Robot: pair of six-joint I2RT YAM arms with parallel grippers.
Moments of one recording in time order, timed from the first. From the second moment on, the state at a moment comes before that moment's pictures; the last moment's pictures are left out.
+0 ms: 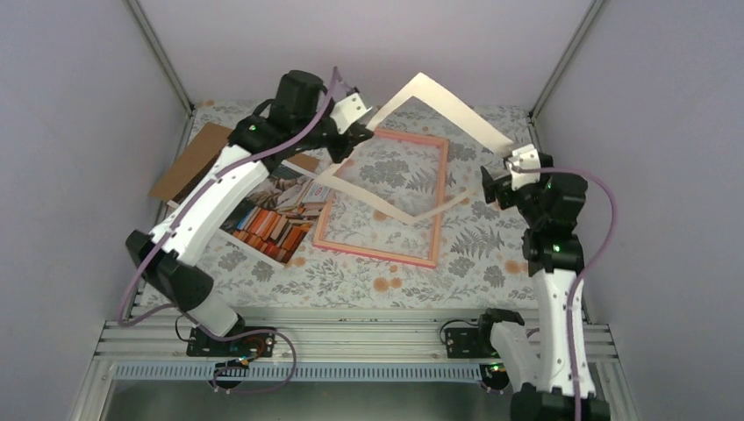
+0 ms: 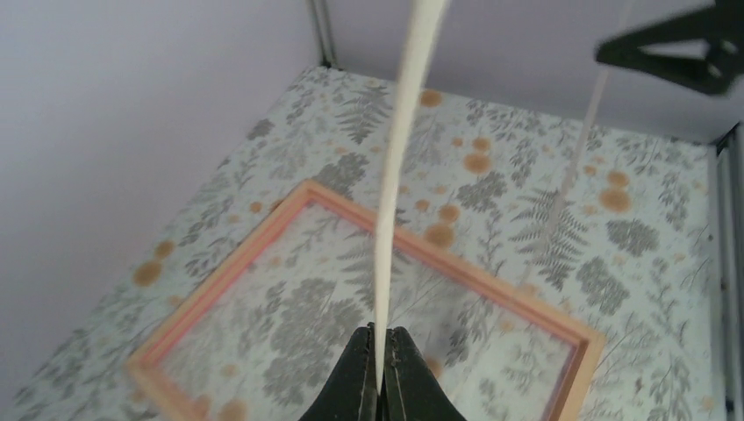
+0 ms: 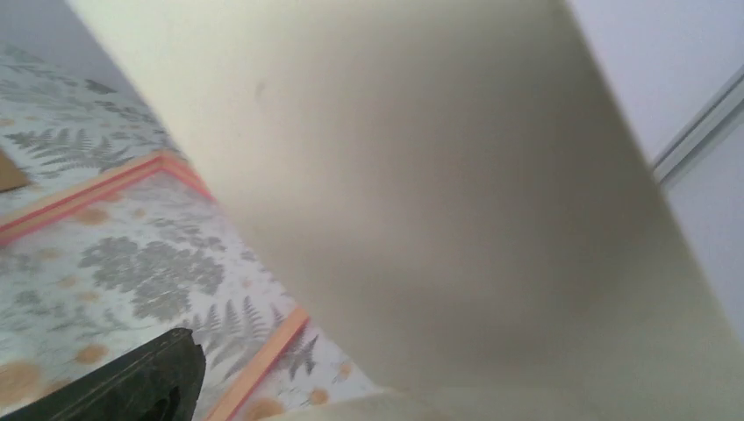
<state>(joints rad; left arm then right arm) -0.58 1.56 1.76 -0.73 0.42 0.35 -0.10 0.84 0.87 -0.26 -0.29 -0.43</state>
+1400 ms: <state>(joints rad) -0.59 1.88 1.53 -0.29 0.98 -0.27 -0.15 0.77 1.16 -0.44 -0.52 -0.18</state>
